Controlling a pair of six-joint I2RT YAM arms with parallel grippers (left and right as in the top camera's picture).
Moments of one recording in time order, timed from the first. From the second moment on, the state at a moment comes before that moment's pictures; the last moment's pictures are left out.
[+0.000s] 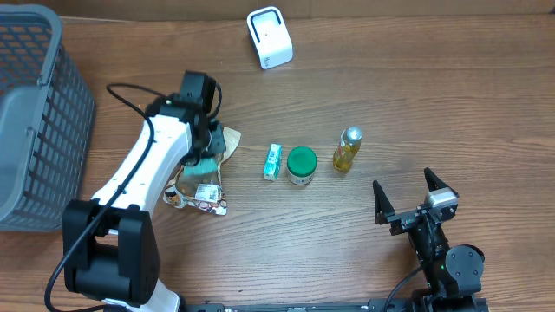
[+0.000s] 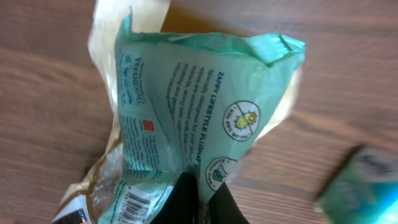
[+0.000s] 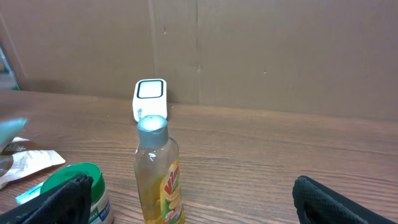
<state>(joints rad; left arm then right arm) -0.20 1.76 1.33 -0.92 -0.08 -0.43 0.10 0.01 0.02 -0.02 -0.15 0.02</state>
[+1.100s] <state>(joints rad) -0.33 1.91 1.40 -0.98 -0.22 -0.42 0.10 0.01 0.02 -0.02 -0.15 0.02</state>
